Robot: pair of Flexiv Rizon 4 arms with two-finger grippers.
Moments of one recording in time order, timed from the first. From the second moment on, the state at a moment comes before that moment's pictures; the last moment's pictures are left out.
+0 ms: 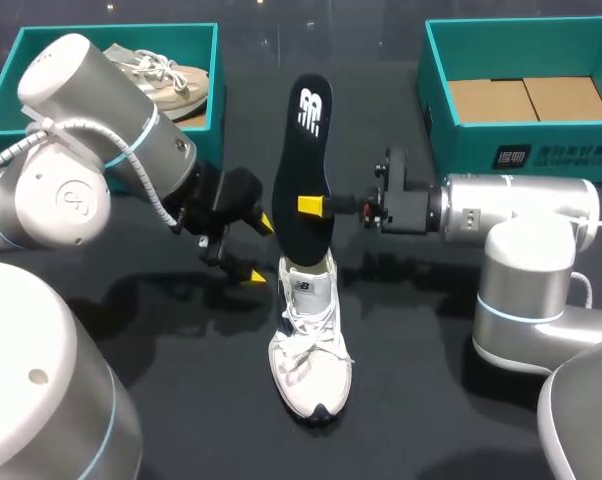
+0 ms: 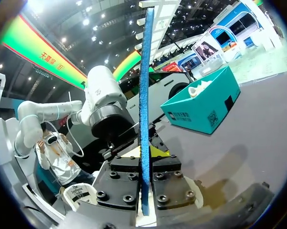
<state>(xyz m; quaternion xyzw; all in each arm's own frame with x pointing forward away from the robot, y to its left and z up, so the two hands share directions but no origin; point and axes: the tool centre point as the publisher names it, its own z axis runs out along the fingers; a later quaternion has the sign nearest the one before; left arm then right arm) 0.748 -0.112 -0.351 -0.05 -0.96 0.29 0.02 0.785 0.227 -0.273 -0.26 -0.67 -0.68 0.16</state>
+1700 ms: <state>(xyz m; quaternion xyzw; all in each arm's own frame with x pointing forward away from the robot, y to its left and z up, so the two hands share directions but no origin) 0.738 -0.124 -0.361 -0.03 -0.97 0.24 -0.02 0.786 0.215 -0.264 -0.26 -0.63 -0.72 0.13</state>
